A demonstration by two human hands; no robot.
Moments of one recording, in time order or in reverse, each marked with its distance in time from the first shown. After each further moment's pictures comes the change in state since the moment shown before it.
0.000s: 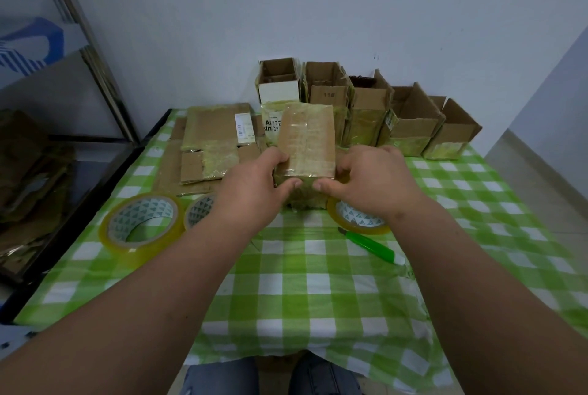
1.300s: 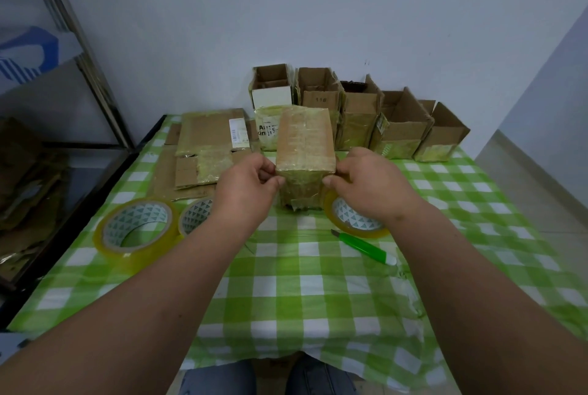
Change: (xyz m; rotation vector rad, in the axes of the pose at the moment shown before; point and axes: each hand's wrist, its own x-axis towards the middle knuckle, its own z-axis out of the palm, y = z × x) left_hand 0.009 -0.007 0.015 -0.294 0.050 -0.188; right_hand -0.008 0.006 -0.006 0.169 -0.097 0.051
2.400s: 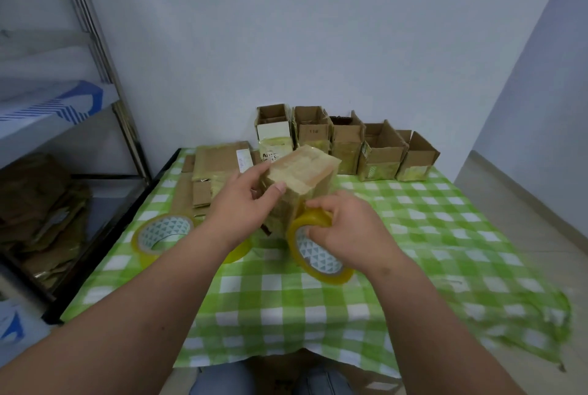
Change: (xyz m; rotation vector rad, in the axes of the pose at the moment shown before) left_hand -0.038 0.018 -0.052 0.005 -0.097 0.170; right_hand -0.089 -0.068 -0.026 0.327 0.016 0.123
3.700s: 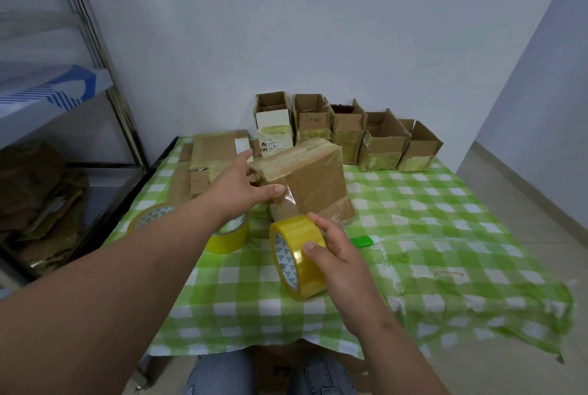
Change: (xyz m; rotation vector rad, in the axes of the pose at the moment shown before) left_hand 0.025 -0.013 -0.002 -0.106 -0.206 -0.244; right_hand -0.045 0.019 0.066 0.929 0.012 0.177
